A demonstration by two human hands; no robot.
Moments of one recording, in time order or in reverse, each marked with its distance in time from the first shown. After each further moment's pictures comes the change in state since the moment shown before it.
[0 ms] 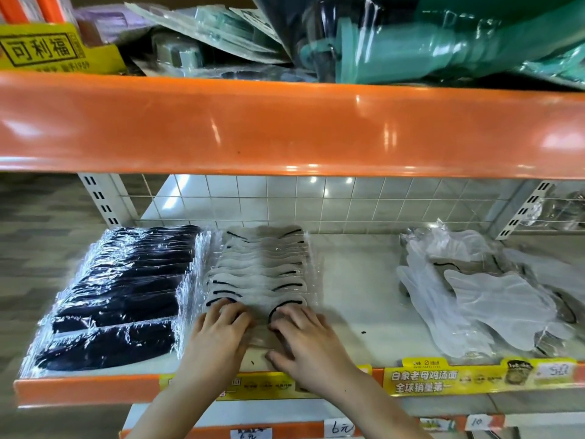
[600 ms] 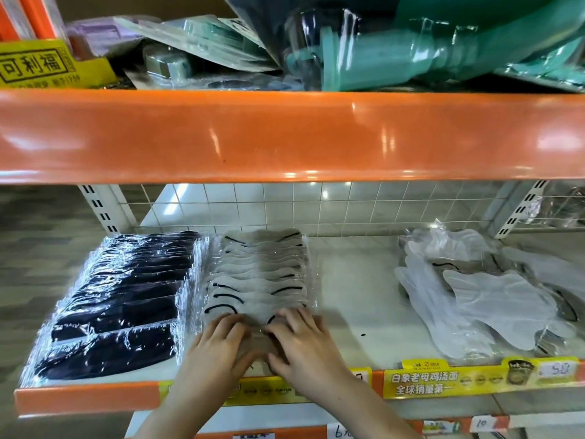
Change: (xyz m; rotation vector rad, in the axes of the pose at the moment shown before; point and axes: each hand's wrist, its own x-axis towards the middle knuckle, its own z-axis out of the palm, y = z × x) left_hand -0.008 0.003 -0.011 -0.121 -0.116 -0.031; right_hand 0.000 -0.006 0.003 -0.032 0.098 0.011
